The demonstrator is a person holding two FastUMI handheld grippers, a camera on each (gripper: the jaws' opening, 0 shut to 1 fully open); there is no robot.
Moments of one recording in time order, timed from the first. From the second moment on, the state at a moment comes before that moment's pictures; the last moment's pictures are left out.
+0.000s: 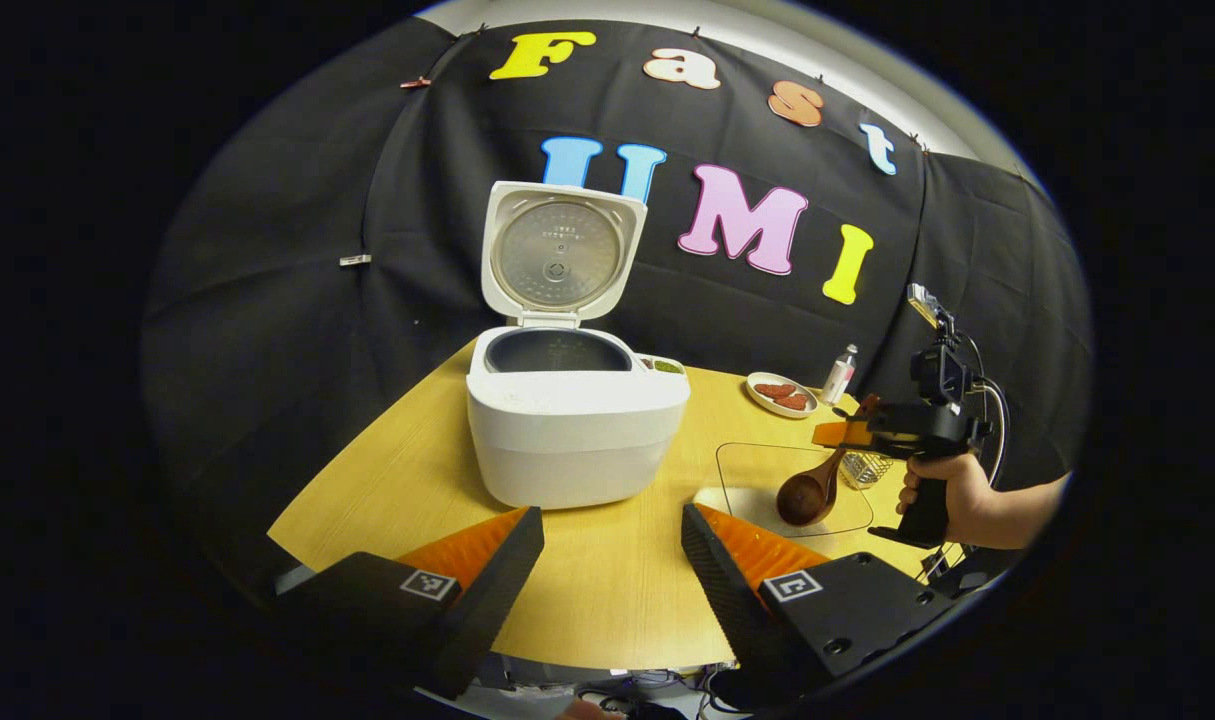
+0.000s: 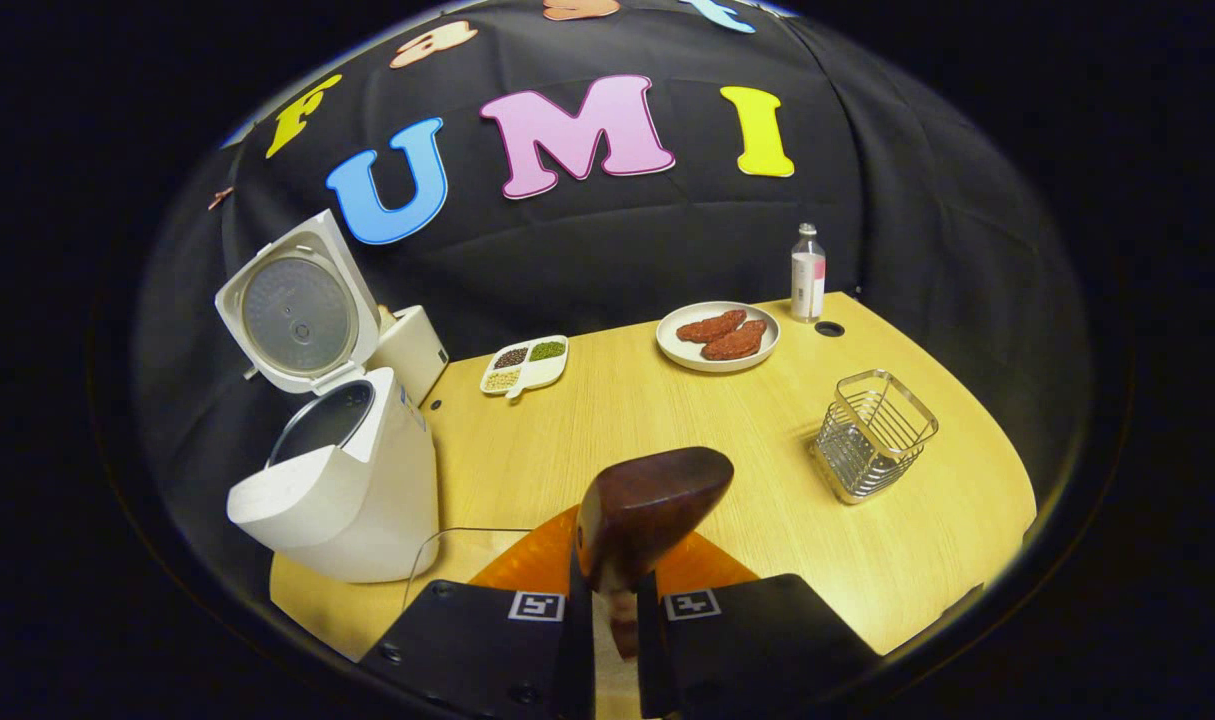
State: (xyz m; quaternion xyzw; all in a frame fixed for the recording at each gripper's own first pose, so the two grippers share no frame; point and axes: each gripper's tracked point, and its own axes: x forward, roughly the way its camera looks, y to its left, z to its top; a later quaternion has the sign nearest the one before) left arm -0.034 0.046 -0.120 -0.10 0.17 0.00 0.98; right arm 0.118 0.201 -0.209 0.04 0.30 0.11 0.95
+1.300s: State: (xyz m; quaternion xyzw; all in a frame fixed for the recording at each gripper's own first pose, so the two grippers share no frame) left arm -0.052 0.059 -0.130 -0.13 0.17 0.04 0.98; right arm 0.068 0.266 -0.213 0.29 0.44 0.11 0.84
